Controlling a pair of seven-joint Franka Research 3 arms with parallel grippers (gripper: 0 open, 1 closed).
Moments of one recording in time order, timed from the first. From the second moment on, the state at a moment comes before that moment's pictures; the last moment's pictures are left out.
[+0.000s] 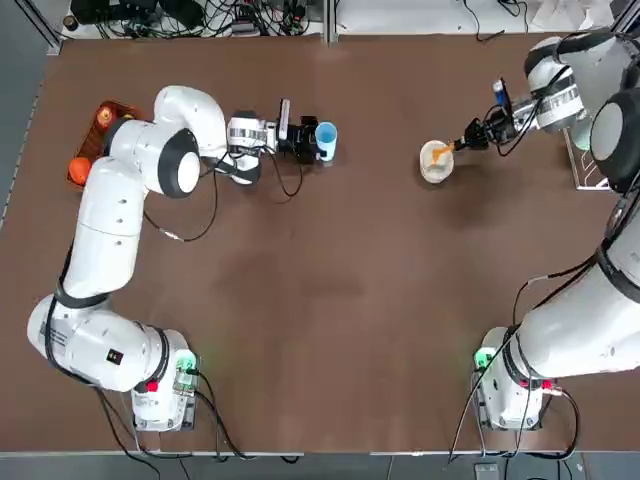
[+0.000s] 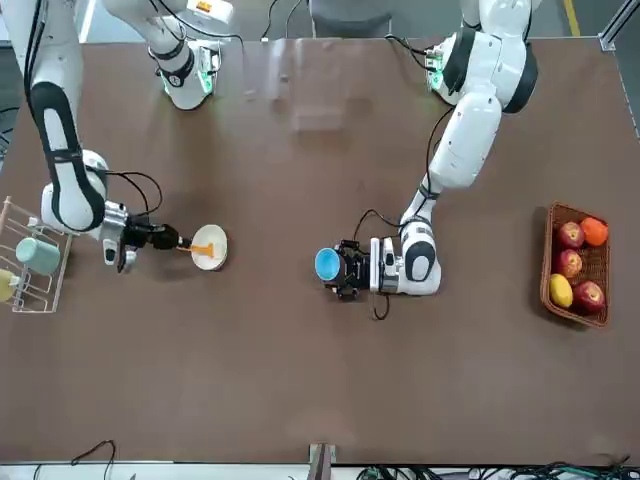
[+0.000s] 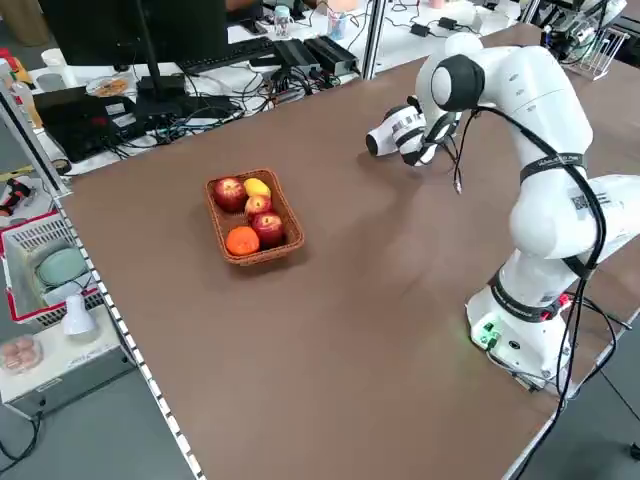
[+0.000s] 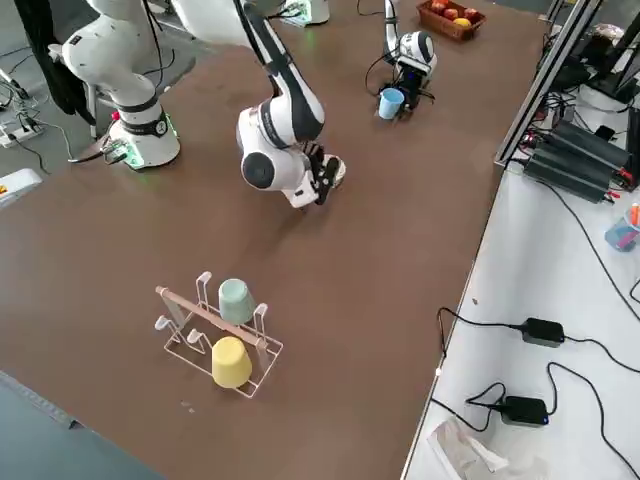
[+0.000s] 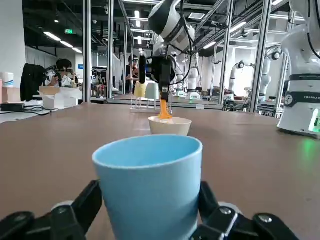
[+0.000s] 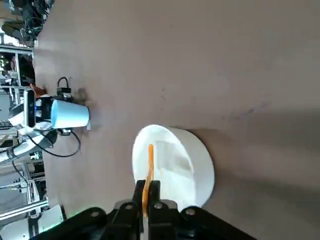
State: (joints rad) left arm -0.35 1.11 -0.09 -1.47 -1.78 1.81 2.56; right arm 0.05 0.35 -0.22 -2.19 1.11 1.99 -0.92
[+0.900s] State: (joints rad) left arm -0.35 1.10 -0.09 -1.48 -1.76 1.79 2.57; right arm 0.33 0.03 -0.21 -2.06 0.74 1.99 0.14
